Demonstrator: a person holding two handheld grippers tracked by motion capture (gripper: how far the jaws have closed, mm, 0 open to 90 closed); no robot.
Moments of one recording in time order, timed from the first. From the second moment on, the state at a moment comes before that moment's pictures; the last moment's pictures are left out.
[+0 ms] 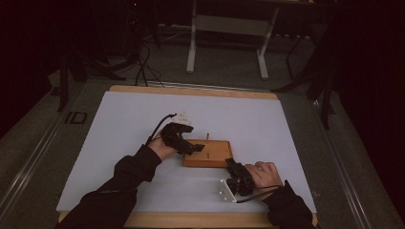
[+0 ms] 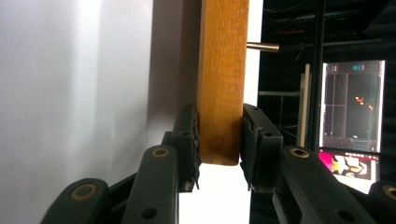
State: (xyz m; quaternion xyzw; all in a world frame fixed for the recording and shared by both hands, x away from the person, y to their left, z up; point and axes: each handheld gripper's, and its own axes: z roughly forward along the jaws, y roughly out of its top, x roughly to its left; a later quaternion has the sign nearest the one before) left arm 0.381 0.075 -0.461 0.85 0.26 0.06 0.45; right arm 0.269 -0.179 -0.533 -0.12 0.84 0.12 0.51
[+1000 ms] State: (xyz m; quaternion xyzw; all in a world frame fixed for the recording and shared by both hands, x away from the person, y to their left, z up) left arm 0.299 0.136 -0.471 0.84 0.26 0.05 0.47; right arm 0.318 -0.185 -0.471 -0.11 0.91 0.15 0.36
